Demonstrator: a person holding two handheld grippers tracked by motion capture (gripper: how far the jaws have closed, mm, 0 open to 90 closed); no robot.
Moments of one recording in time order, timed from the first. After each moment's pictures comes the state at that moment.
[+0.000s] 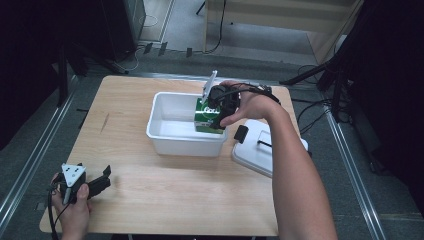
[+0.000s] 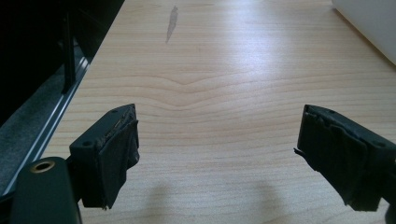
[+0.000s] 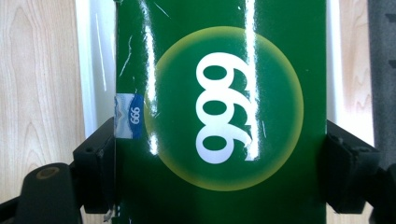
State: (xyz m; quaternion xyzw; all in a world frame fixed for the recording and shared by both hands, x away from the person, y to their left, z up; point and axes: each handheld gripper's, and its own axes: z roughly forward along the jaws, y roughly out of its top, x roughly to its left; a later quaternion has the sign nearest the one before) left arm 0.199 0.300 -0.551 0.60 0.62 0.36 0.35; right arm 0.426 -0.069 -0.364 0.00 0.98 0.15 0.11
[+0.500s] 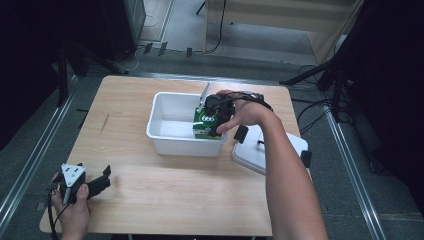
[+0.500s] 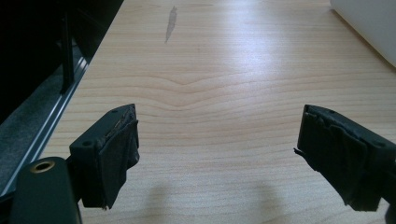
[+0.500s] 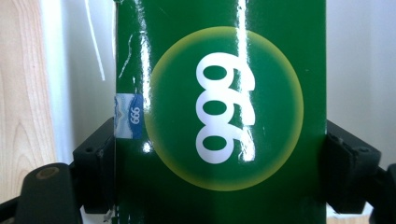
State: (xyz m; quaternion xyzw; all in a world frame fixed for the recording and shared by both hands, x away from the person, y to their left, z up) left arm 0.198 0.300 -0.551 0.60 0.62 0.36 0.35; right arm 0.433 -0.063 -0.403 0.01 0.99 0.13 0.08
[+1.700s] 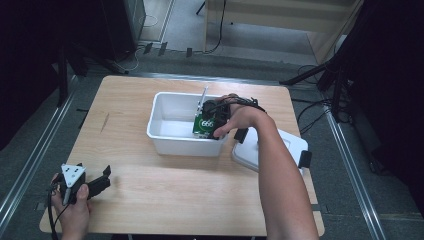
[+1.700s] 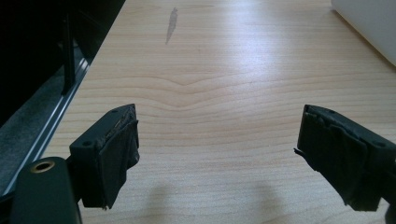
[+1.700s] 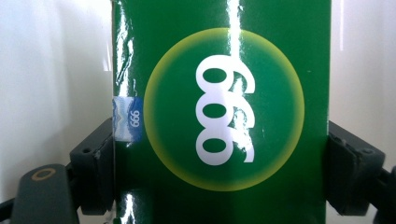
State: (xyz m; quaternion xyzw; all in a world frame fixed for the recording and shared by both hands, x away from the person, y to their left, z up) left arm 0.198 0.300 -0.551 0.60 0.62 0.36 0.35; right arm 0.444 -0.057 -0.433 0.03 0.99 0.11 0.05
